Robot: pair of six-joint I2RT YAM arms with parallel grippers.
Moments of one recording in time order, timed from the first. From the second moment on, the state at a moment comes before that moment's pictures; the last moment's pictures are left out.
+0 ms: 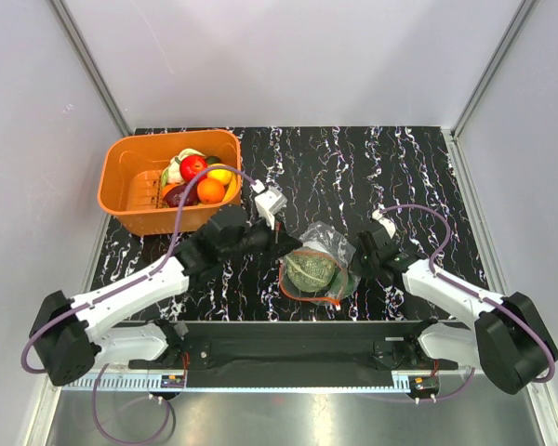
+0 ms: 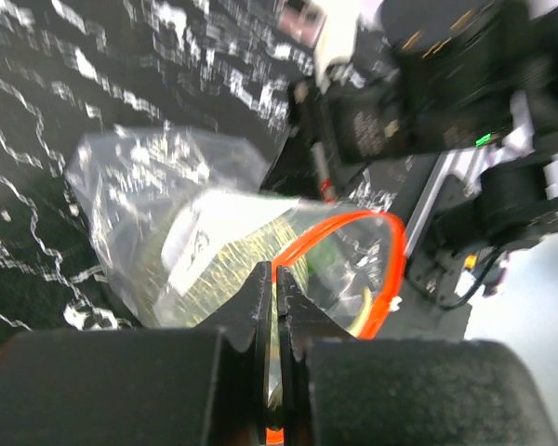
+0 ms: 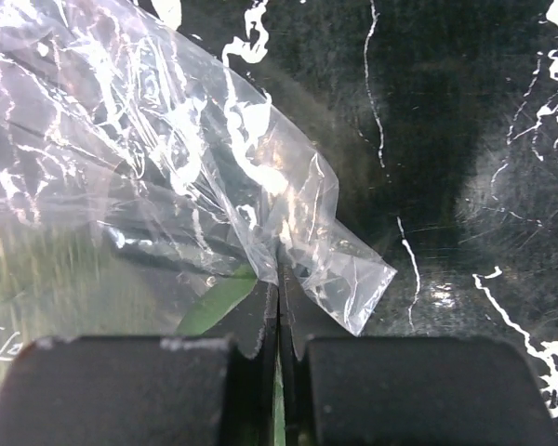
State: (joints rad) left arm -0.85 1.16 0.79 0.04 0.28 -0.35; right arm 0.54 1.17 0.53 -0.30 0.13 0.79
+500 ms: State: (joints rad) left arm -0.78 1.07 0.90 0.02 0.39 -0.41; right arm 0.54 1.17 0.53 -0.31 0.16 0.78
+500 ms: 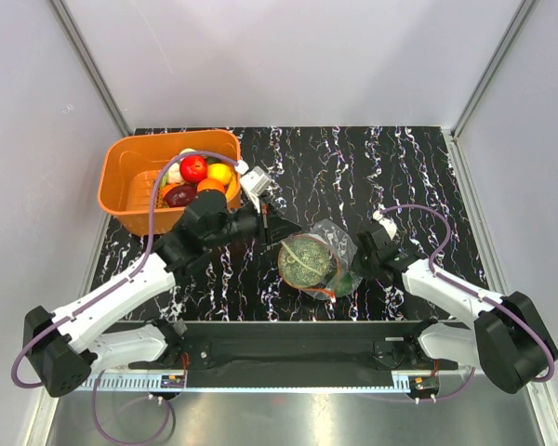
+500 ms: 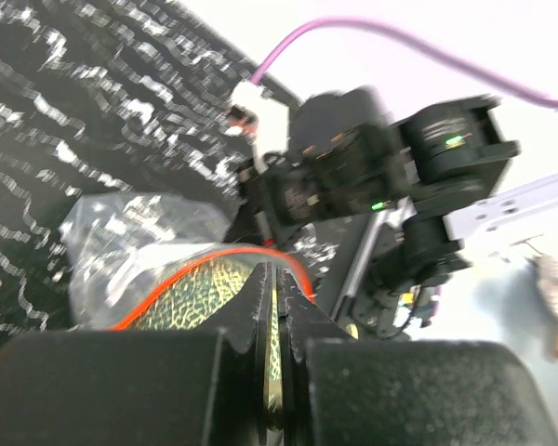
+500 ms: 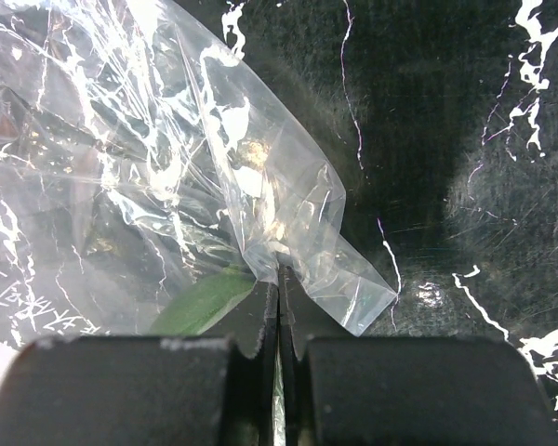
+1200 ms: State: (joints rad) left arm -0.45 1.04 1.19 0.00 0.61 -0.54; right arm 0.54 1.16 0.53 -0.33 0.17 0.77
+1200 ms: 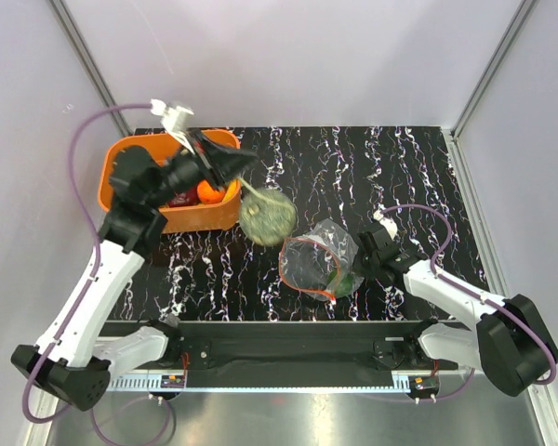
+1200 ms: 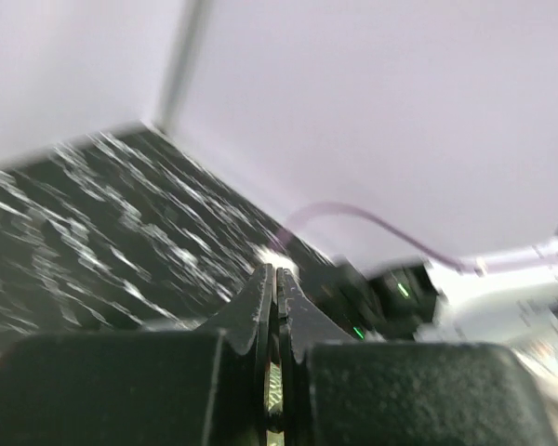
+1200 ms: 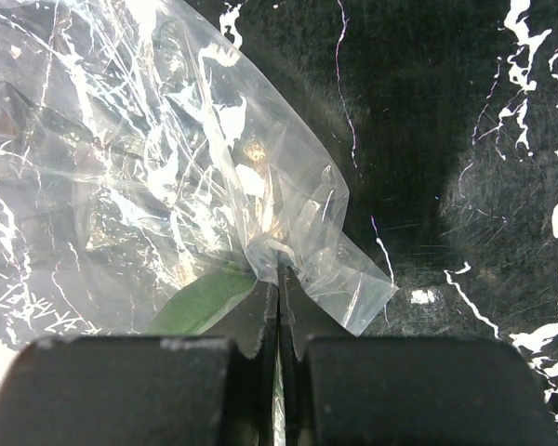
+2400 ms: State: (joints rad) left arm 0.23 1.43 1.41 -0.16 0.08 -0.31; right arm 0.54 1.15 0.53 -0.33 0.14 0.74
